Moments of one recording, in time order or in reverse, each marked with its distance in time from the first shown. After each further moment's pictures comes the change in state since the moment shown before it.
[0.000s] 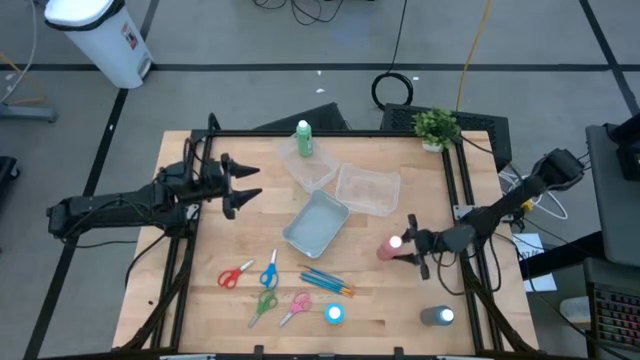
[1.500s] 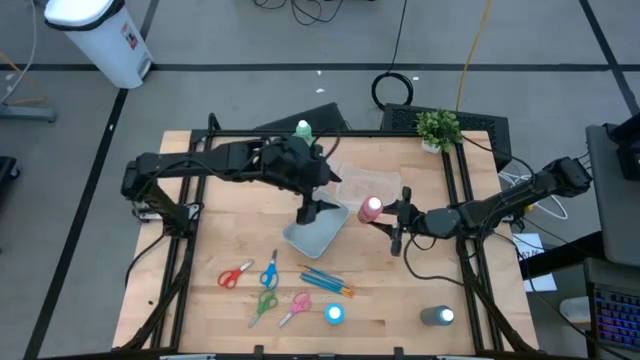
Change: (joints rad) left arm -0.213 1.127 1.411 -0.866 0.040 0.313; right arm -0.237 0.039 0.389 -0.396 0.130 -0.054
